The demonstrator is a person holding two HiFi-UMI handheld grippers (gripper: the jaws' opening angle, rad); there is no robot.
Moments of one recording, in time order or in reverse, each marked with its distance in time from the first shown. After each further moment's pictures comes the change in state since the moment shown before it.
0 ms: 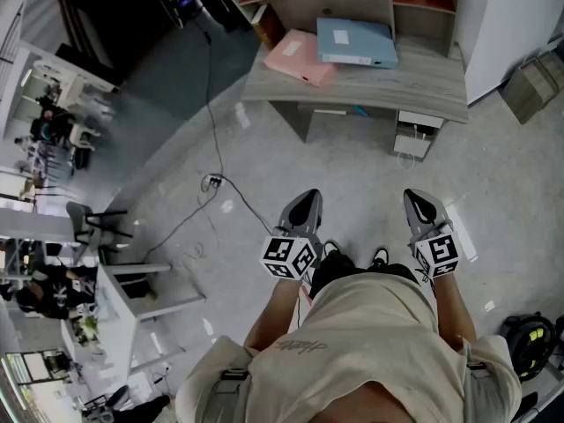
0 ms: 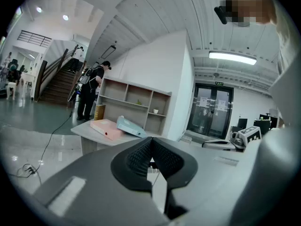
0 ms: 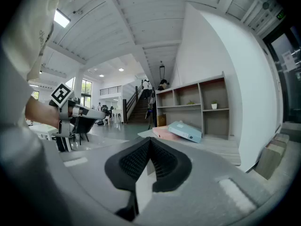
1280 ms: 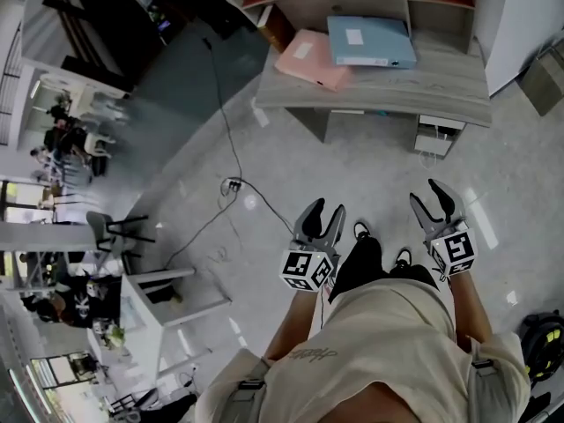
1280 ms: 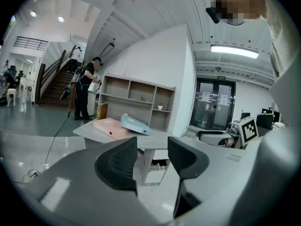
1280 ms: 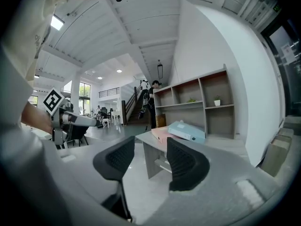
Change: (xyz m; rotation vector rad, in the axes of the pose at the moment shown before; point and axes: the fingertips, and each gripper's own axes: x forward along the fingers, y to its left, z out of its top) left arm 0.030 0.036 0.000 0.047 0.031 0.018; right arm 0.063 -0.026 0.012 0.040 -0.013 0.004
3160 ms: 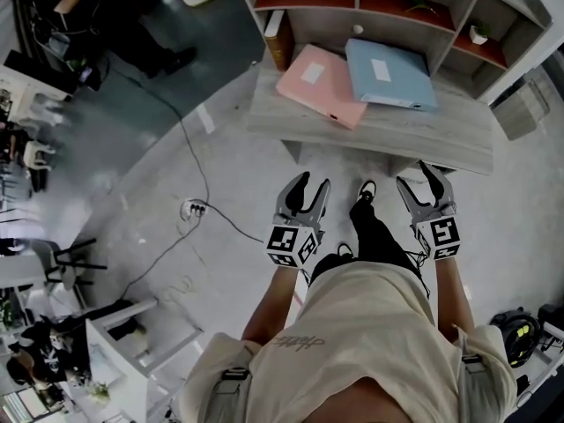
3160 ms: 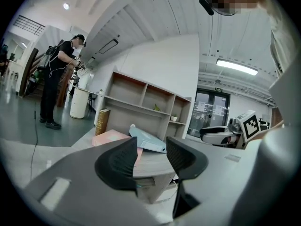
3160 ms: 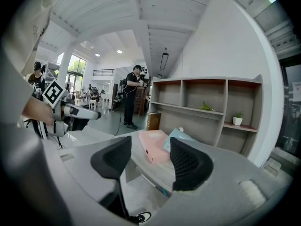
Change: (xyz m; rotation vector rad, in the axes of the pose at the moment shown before) left arm 0.143 0.222 0.084 -0.054 -0.062 -0.147; right arm 0.243 -0.012 0.078 -0.195 0.129 -0.159
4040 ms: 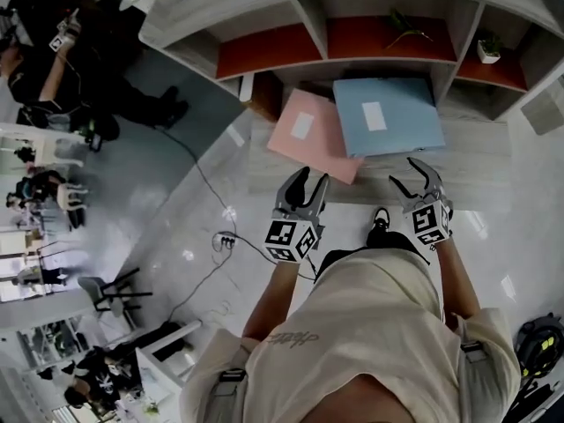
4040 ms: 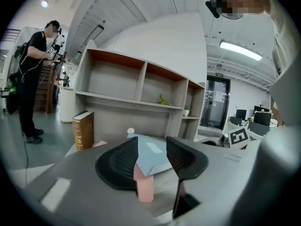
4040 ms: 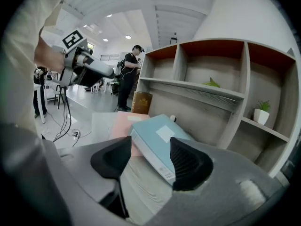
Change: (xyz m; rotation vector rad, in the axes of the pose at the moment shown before) left arm 0.219 0.044 0.057 0.108 0.132 -0.026; right arm 0.176 -0.137 -0.064 -0.160 0.140 0.042
